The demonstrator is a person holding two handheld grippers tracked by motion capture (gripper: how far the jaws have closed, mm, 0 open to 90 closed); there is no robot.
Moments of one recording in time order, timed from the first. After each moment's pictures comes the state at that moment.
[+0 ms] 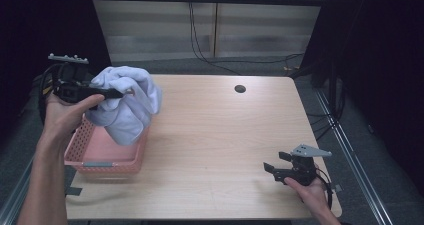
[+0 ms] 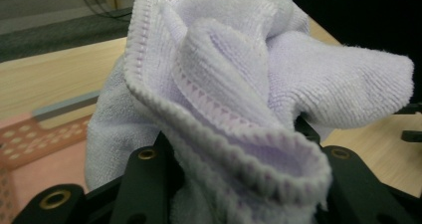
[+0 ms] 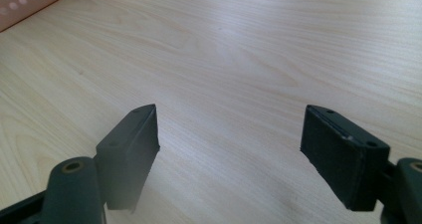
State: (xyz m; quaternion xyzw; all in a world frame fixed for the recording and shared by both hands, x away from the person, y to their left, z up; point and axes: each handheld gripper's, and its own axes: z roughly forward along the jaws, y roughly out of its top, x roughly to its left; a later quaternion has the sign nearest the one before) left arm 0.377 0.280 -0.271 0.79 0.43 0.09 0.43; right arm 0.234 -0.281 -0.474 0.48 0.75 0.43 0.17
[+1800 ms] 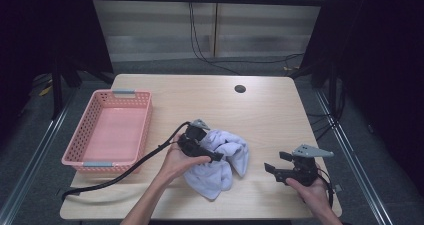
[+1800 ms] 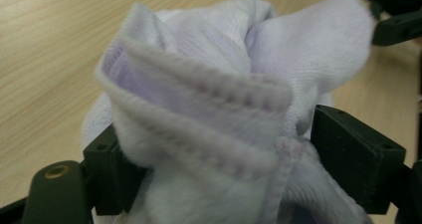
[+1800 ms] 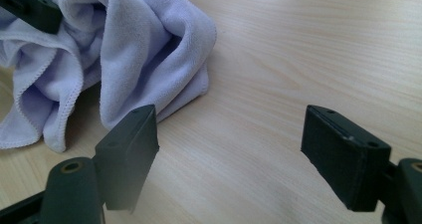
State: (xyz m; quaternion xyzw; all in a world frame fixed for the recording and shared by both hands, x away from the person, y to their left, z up) left arm 0.345 0.058 -0.450 0.87 0.28 -0.04 0.40; right arm 0.232 -0.282 -0.470 0.47 0.75 0.44 0.17
